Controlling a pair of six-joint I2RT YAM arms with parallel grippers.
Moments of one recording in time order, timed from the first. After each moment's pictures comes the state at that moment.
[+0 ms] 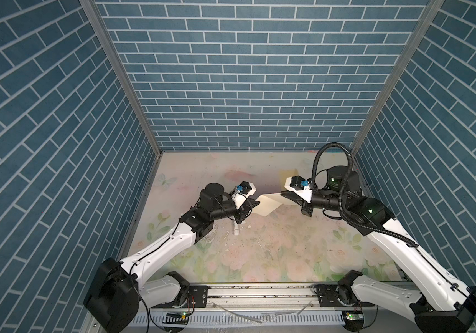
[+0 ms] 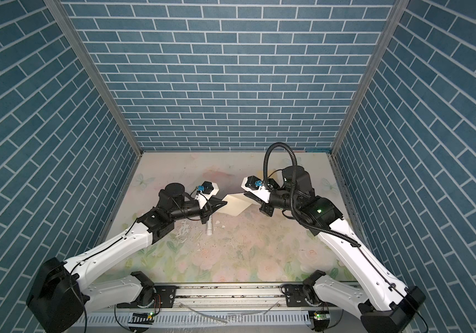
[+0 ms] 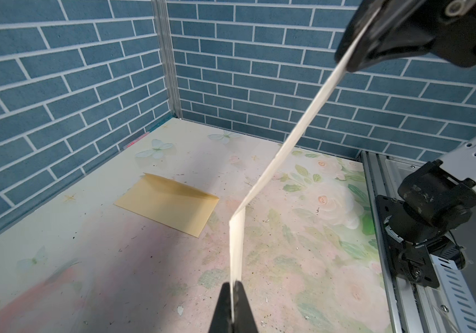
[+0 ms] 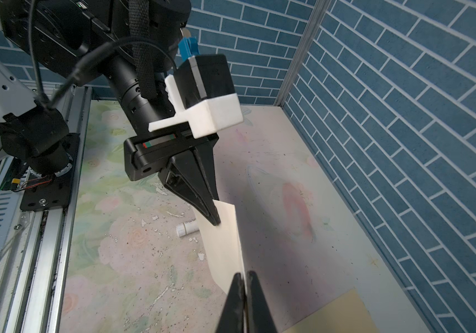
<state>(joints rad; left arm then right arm) -0.61 1.18 0.75 0.12 0.56 0.13 0.64 1.05 1.18 -0.58 -0.50 -0.55</state>
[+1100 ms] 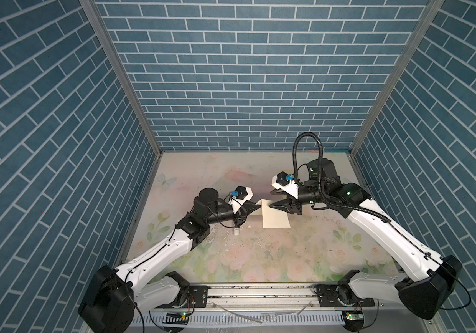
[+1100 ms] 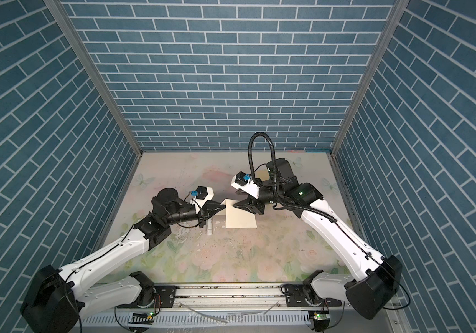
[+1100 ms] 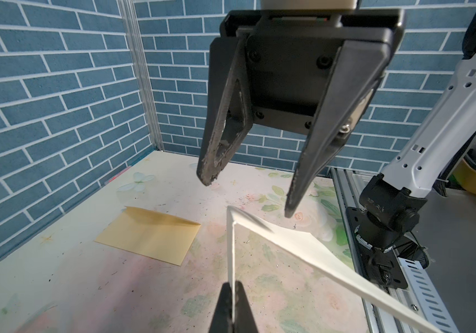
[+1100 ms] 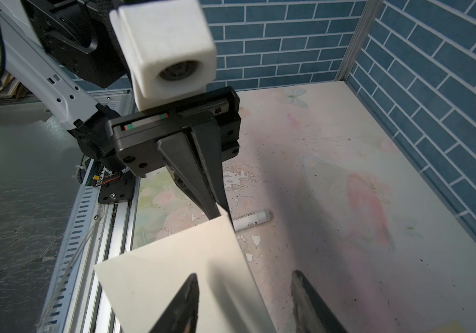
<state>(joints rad) -0.61 1.11 0.67 0.27 0.69 0.10 0.64 1.28 1.28 -0.68 -0.70 -0.53</state>
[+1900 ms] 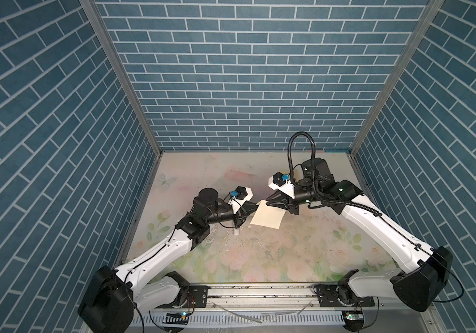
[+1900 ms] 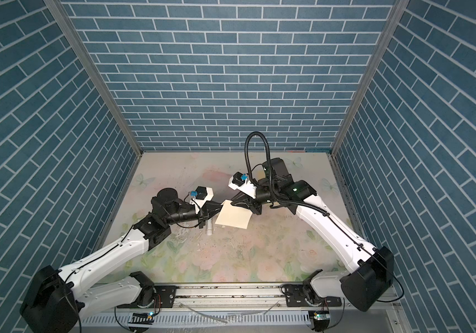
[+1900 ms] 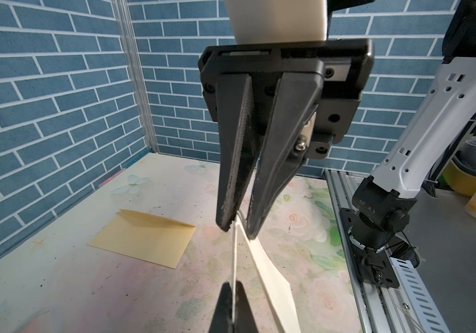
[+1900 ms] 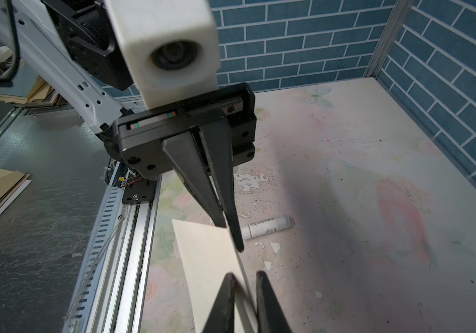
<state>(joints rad) -0.61 1.11 0.67 0.28 0.71 0.09 0.64 1.33 1.29 -0.68 -0.78 -0.53</state>
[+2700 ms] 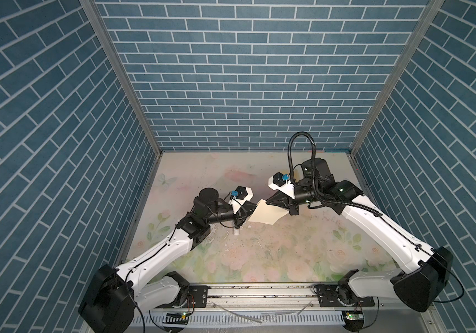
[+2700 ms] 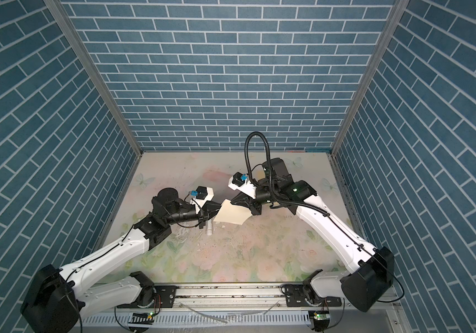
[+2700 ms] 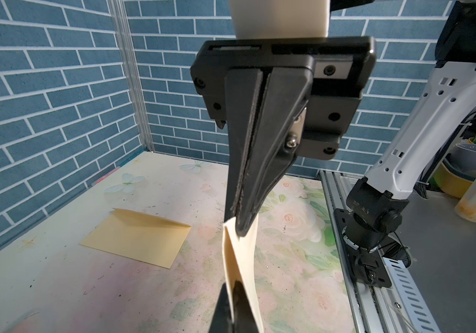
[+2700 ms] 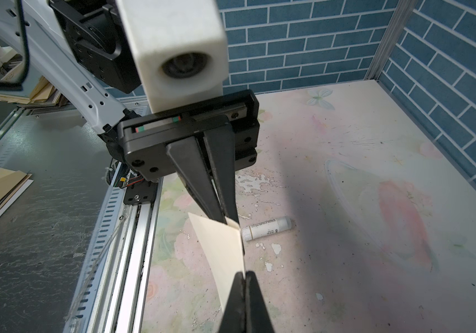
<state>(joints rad) -0.61 1.11 0.67 0.28 0.73 0.08 0.65 1.32 1.29 -0.68 -0.78 -0.53</state>
